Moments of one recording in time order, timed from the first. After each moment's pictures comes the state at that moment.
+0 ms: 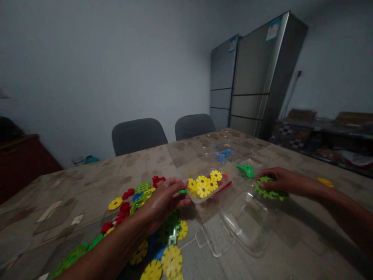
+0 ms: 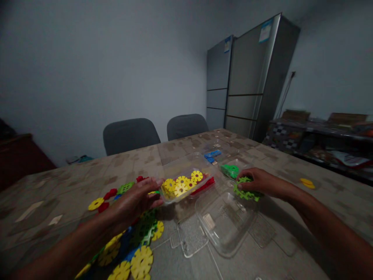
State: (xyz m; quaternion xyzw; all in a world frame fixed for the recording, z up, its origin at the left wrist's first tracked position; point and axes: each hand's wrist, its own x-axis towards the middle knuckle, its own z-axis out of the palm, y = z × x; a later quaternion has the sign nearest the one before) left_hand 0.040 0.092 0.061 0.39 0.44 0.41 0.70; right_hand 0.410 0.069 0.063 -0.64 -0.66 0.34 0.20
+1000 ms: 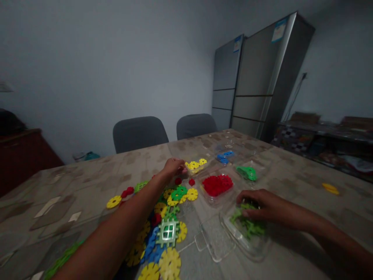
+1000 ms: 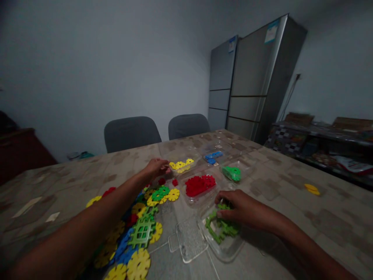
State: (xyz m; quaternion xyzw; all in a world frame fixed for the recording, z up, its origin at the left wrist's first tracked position) left_hand 0.066 0.206 0.045 0.45 0.50 0.46 0.58; right_hand 0.336 0.045 0.052 -0.55 -0.77 0.30 0.11
